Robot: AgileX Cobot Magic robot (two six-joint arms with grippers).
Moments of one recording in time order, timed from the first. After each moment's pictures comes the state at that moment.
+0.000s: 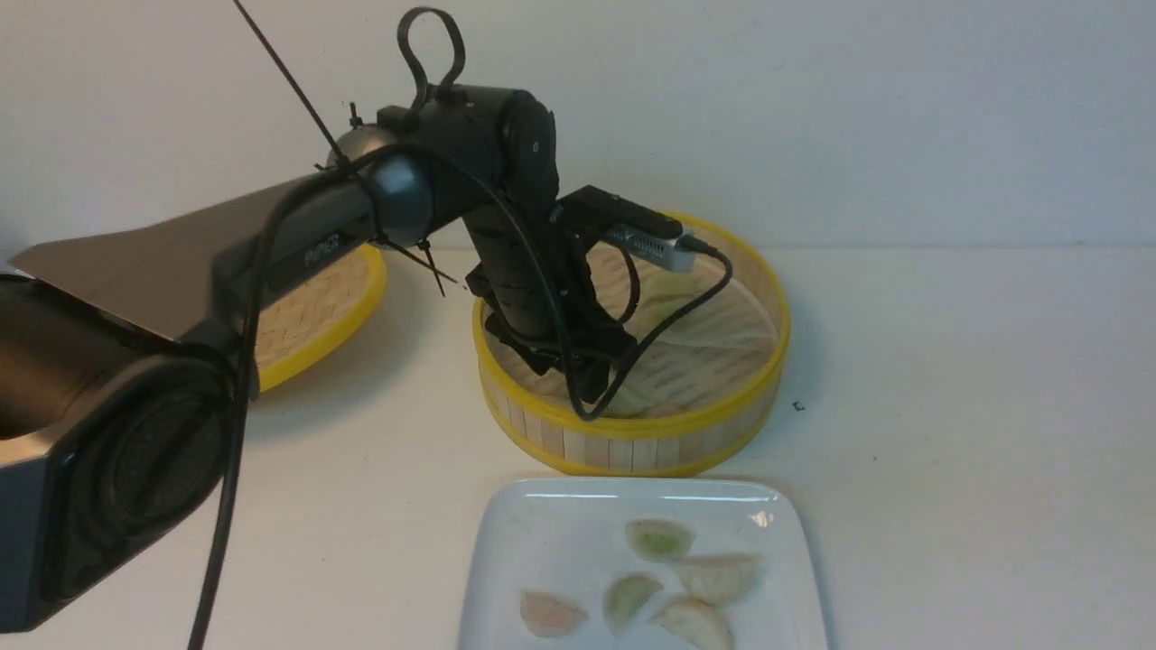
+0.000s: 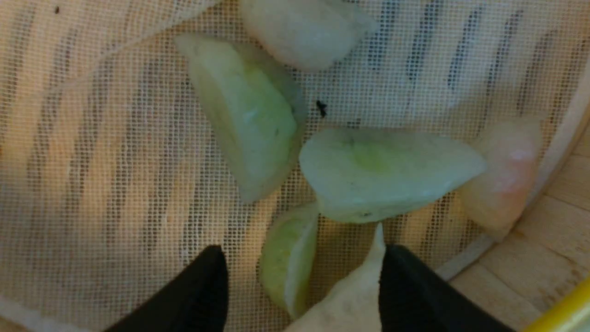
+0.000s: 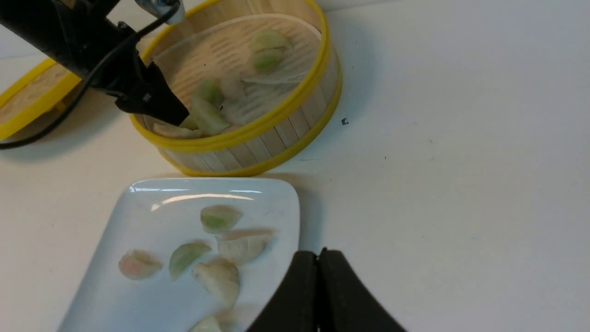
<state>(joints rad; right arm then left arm) 0.03 0.45 -0.67 0.36 1.01 -0.02 -0.46 2.24 -1.92 -0.18 1.09 0.25</state>
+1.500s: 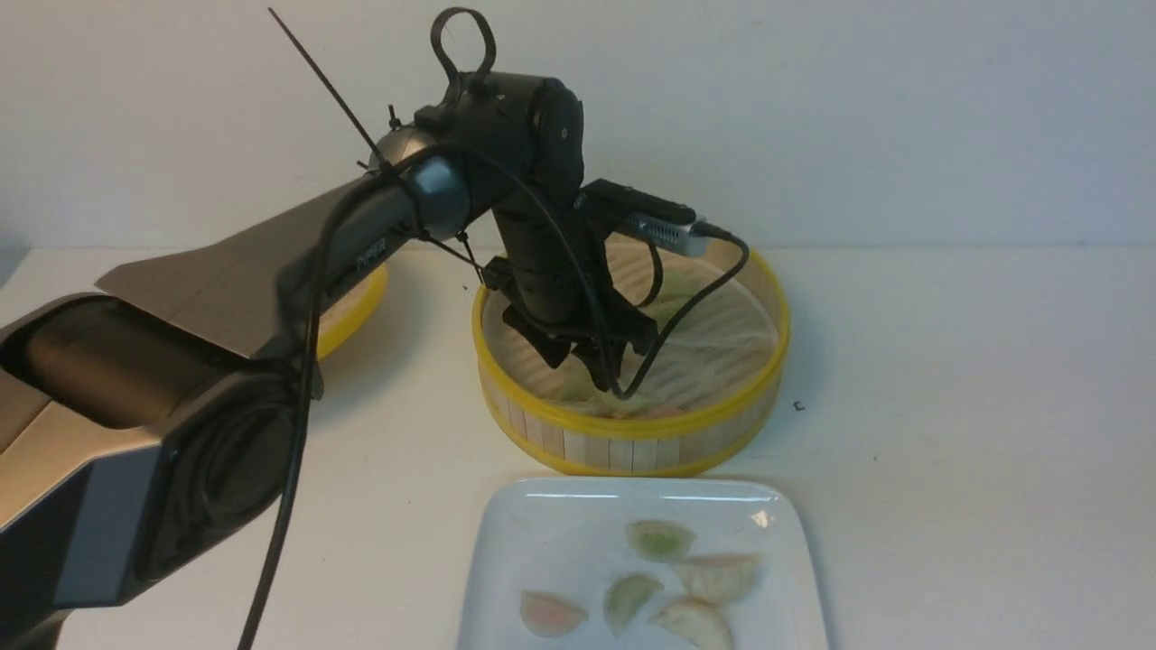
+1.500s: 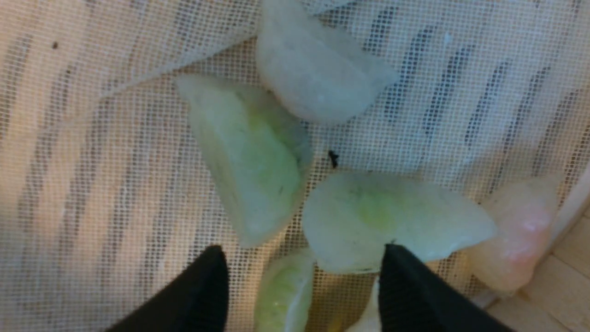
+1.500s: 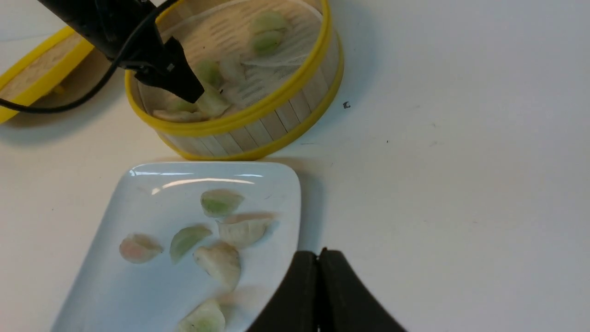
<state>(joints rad) 0.03 0.45 -0.67 0.36 1.04 -0.02 -0.47 2.36 -2.14 -0.16 1.23 0.16</state>
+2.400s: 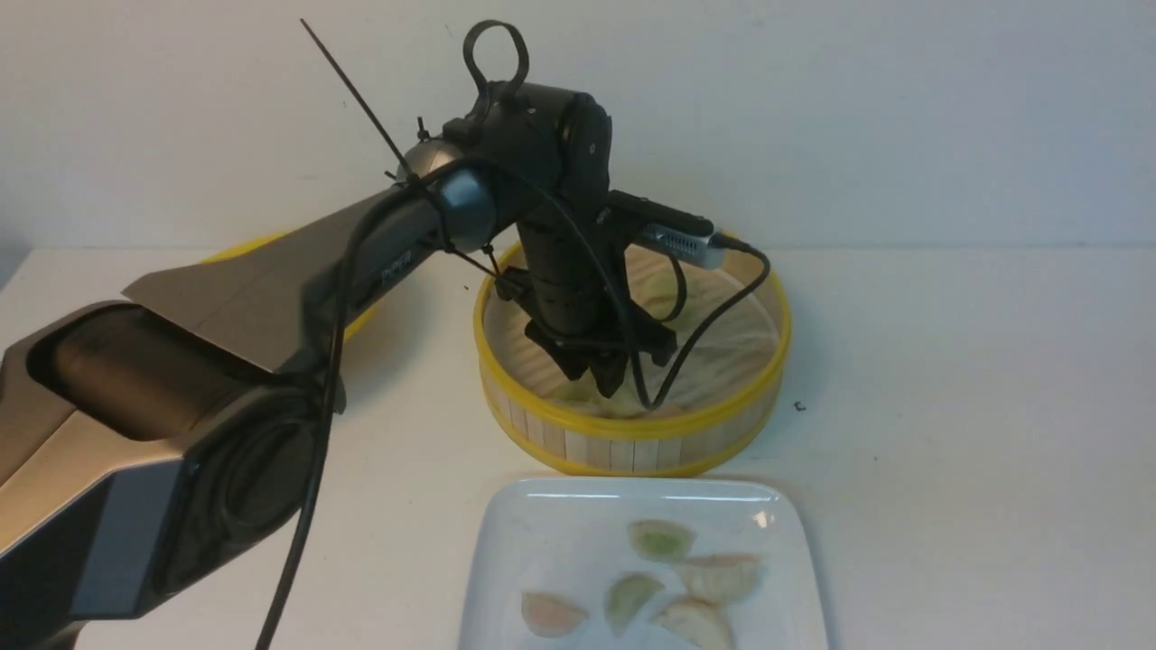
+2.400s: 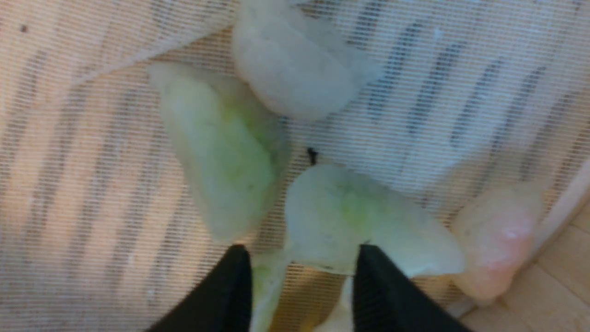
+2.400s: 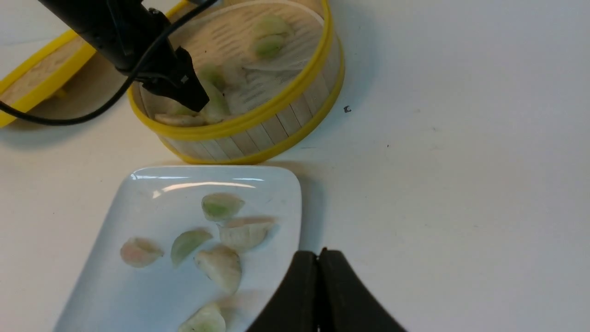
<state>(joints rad) 0.03 0.45 -0.67 0.36 1.03 -0.02 -0.51 2.38 -2.15 -0.11 1.24 0.08</state>
